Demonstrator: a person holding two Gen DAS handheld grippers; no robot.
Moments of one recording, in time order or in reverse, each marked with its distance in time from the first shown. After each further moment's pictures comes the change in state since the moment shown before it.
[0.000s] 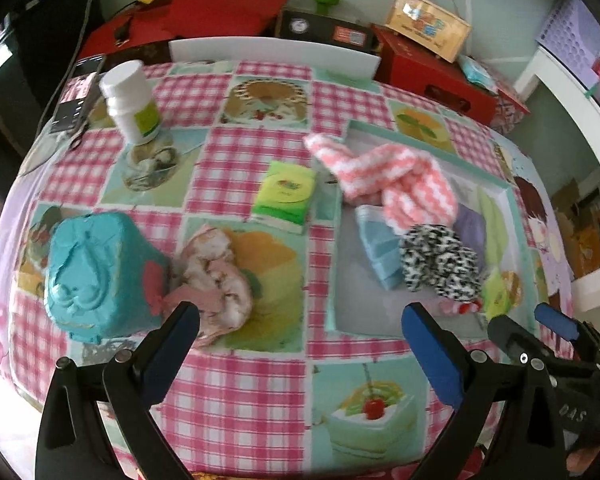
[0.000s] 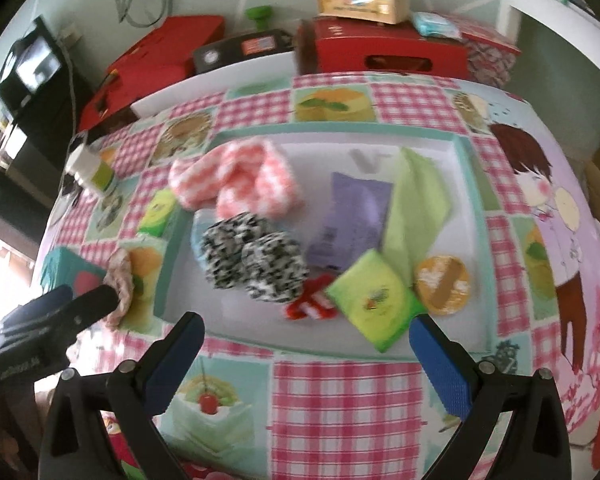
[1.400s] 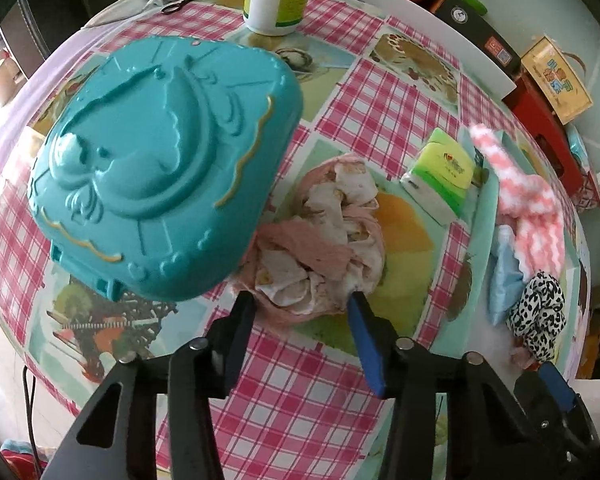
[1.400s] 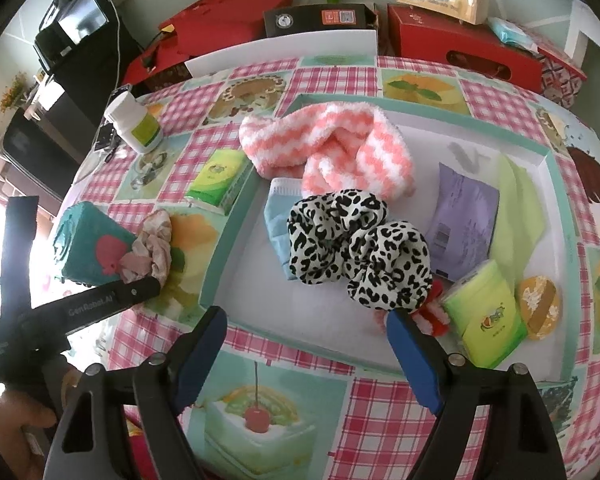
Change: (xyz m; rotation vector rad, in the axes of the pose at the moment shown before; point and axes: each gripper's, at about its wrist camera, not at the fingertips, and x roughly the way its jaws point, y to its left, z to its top) left arm 0.059 0.081 -0.022 -0.397 0.109 0.061; right arm 0.041 0.053 -0.003 -0.134 0.043 0.105
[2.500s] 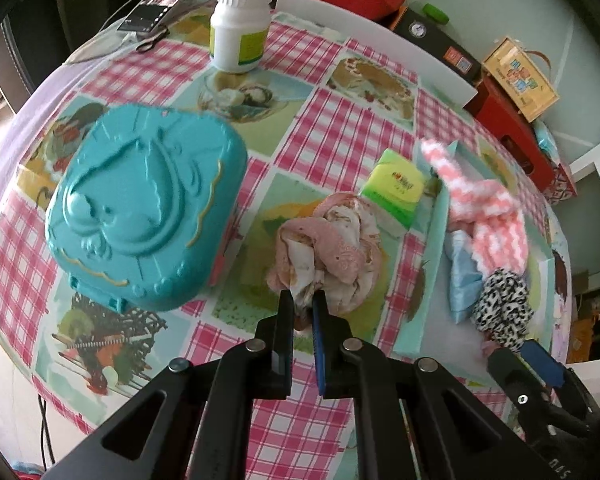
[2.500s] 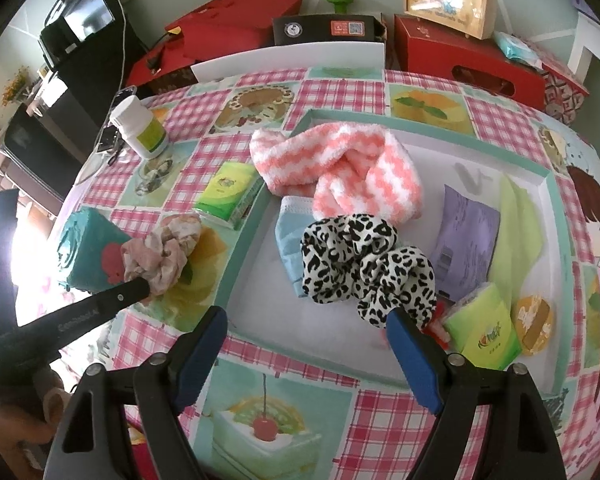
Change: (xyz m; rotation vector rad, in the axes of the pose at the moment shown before) left arm -0.031 -0.017 -0.001 0.074 -0.073 -0.076; right arm -0.006 0.012 0.012 -0.029 -0.023 -0.018
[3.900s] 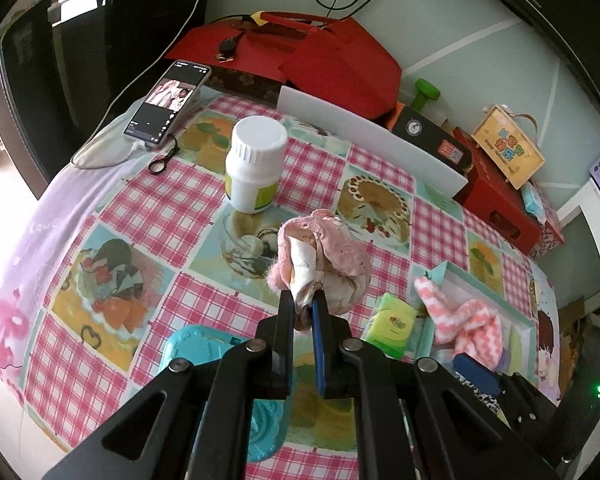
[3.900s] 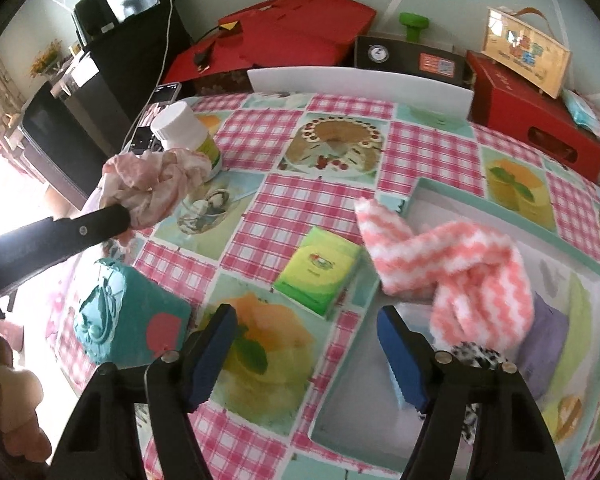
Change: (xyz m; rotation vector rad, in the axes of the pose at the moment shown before) left arm -0.047 0.022 0.087 0.033 -0.206 -0.018; right arm 0.038 0.079 0.065 -0.132 -0.031 0.056
